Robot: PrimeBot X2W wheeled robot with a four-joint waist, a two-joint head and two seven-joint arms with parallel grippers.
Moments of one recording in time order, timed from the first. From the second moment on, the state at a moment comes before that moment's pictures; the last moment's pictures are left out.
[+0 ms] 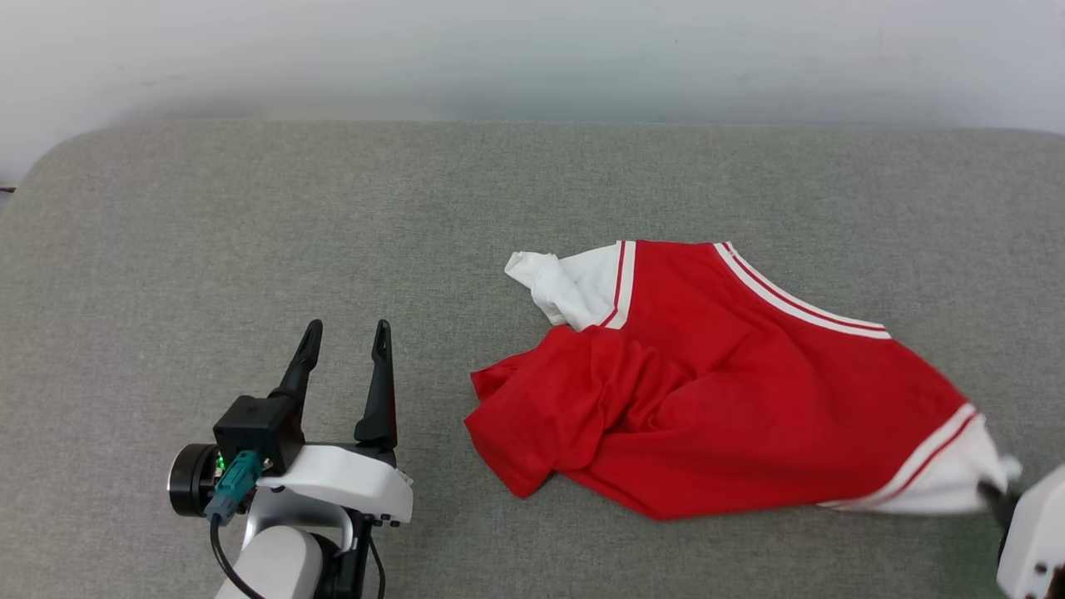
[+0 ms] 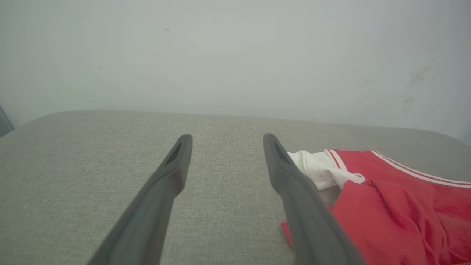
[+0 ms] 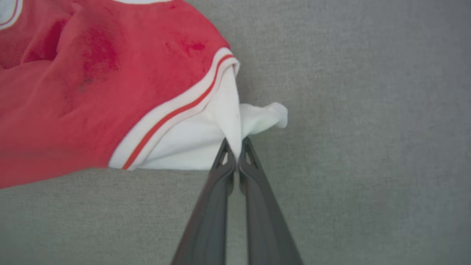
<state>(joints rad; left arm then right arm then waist) -0.19 0.21 -0.28 0.15 -0.37 0.15 -0.26 -0.02 -0.23 -0.28 -0.09 0.35 0.13 0.81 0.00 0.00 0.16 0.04</state>
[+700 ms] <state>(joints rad) -0.18 0.23 -0.30 0.15 -0.39 0.15 -0.23 -0.04 -0.09 -0.36 0.03 0.21 0.13 0.28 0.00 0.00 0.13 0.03</state>
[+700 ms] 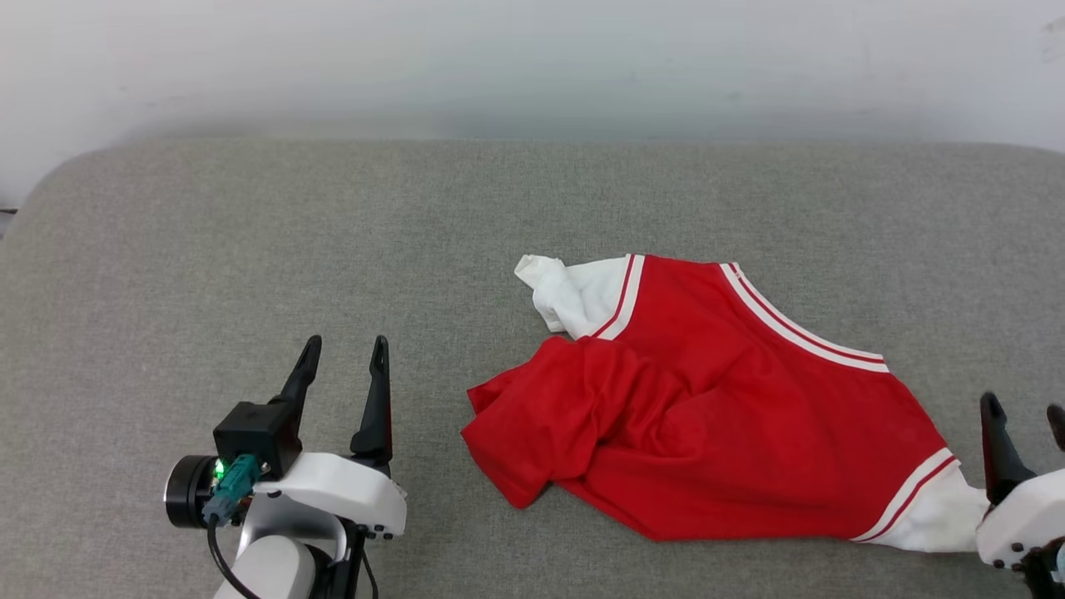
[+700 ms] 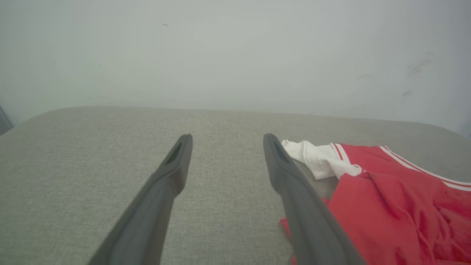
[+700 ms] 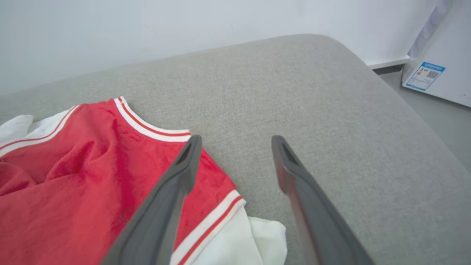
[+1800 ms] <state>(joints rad) -0.75 0.26 -0.47 0.36 -0.53 -0.08 0.44 -0.05 -0.05 -0.06 -0.12 0.22 0.13 0.05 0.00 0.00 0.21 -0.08</state>
